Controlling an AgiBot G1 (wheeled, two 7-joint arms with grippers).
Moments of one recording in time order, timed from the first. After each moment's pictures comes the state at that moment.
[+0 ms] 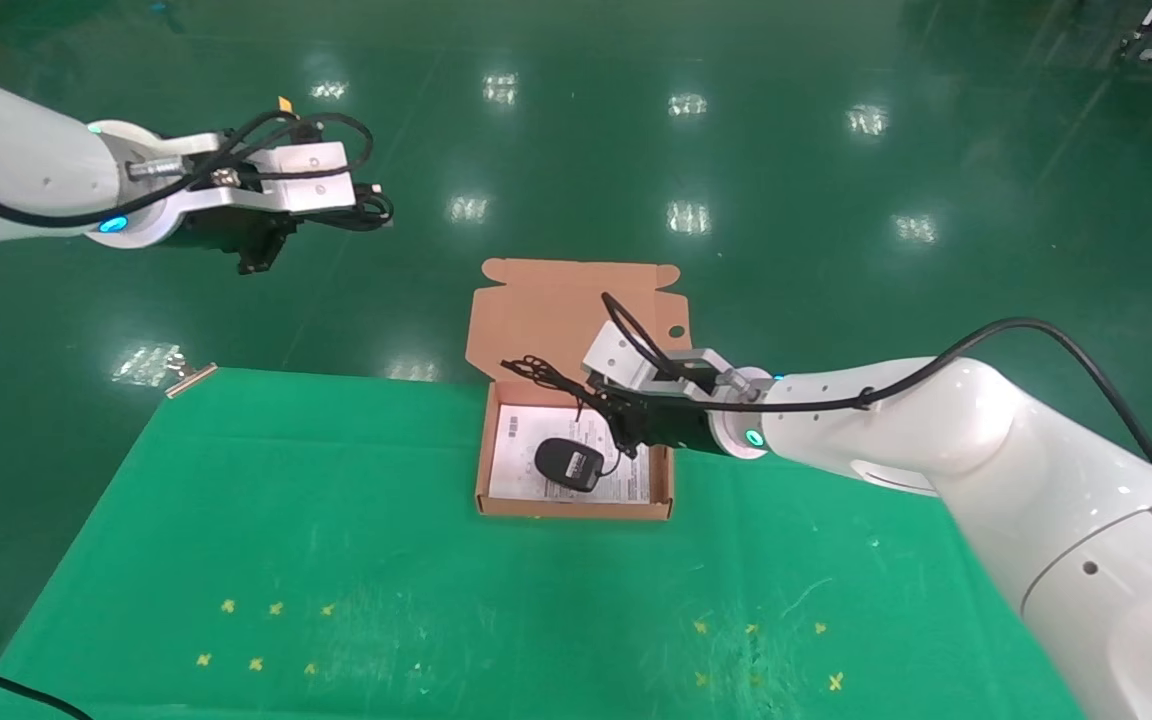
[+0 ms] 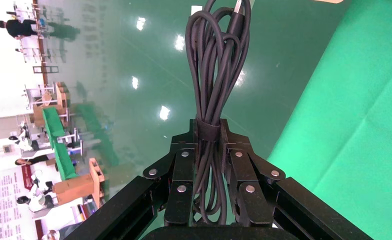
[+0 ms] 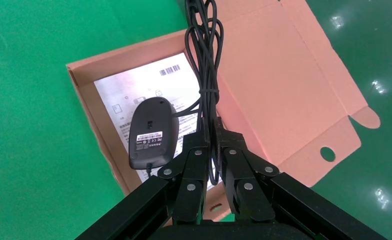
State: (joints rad) left arm -1.84 1.08 0.95 -1.13 2.47 1.13 -0.72; right arm 1.60 -1.36 -0.98 0.46 -1.59 -0.66 0.20
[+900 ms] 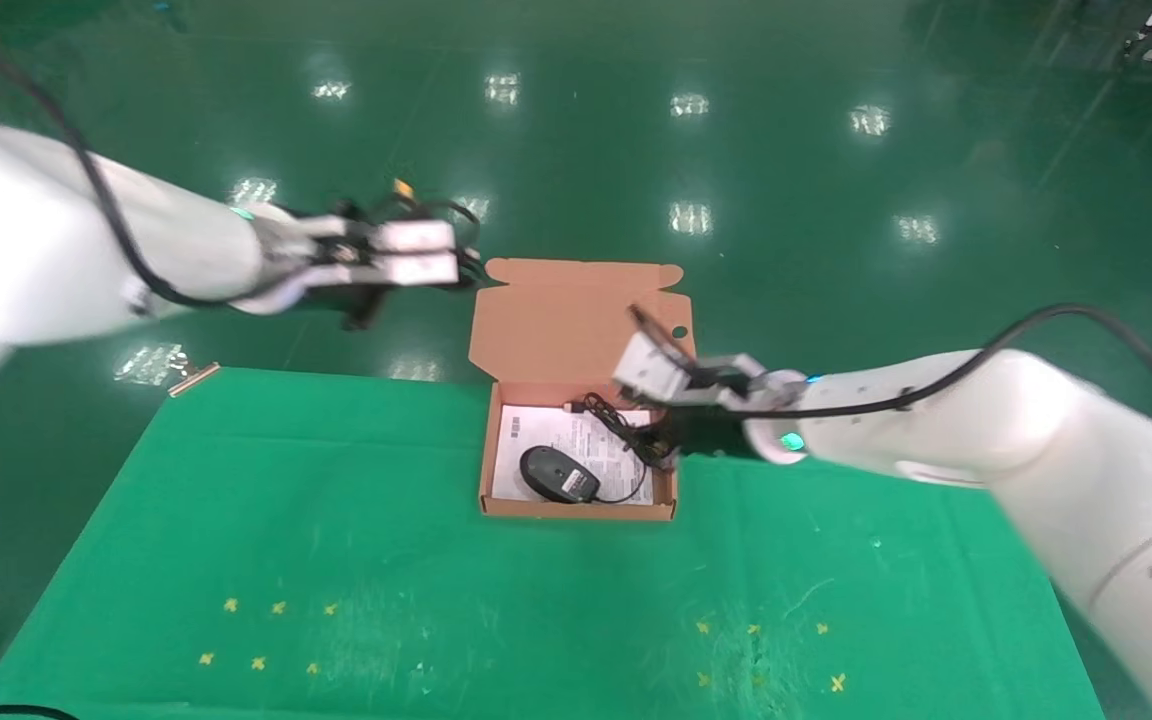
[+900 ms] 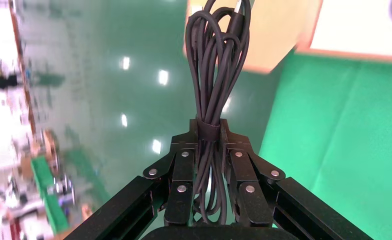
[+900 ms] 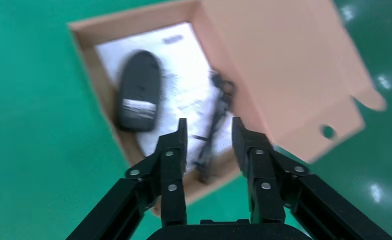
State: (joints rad) left arm -1.75 1.19 0.98 -1.05 2.45 1.01 -0.66; right arm 1.61 -1.28 -1.07 0.53 -1.58 -0.67 0.26
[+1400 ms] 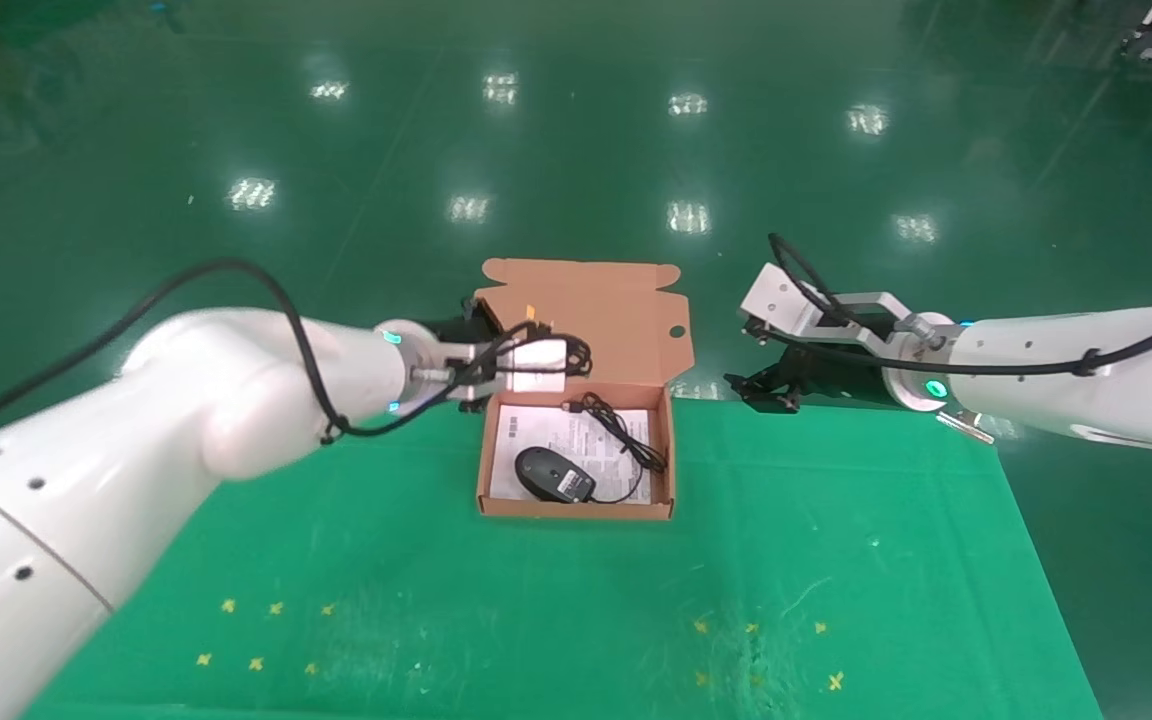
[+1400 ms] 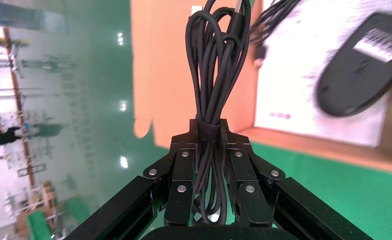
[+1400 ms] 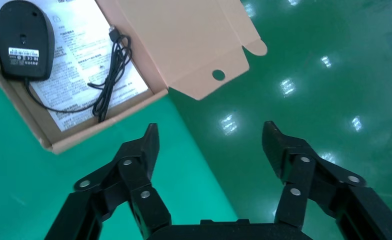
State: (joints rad) left arm -1.62 1.35 1.07 -0.80 2.35 0.70 -0.48; right arm 1.66 -1.07 -1.08 0.70 -1.65 -0.66 0.38
